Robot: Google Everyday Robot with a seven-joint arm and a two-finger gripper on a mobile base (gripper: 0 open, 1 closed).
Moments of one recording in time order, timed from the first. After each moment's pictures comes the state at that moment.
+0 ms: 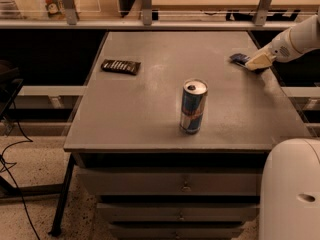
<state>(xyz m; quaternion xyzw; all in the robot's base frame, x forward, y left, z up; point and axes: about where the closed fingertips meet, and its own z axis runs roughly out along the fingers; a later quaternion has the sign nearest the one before) 0.756 -0.341 0.820 -0.41 0.84 0.08 0.34</state>
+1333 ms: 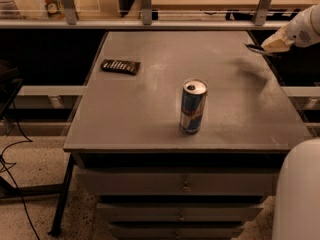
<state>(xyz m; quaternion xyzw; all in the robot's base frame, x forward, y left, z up) 0.738 -0.355 0.891 -0.44 0.81 0.03 0.38</state>
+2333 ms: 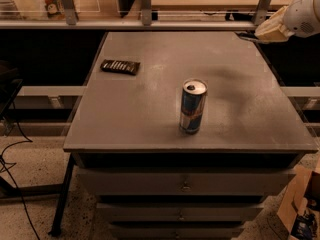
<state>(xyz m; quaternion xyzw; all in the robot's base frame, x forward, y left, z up) 0.696 -0.295 0.954 -0.53 0.74 -0.02 0.42</state>
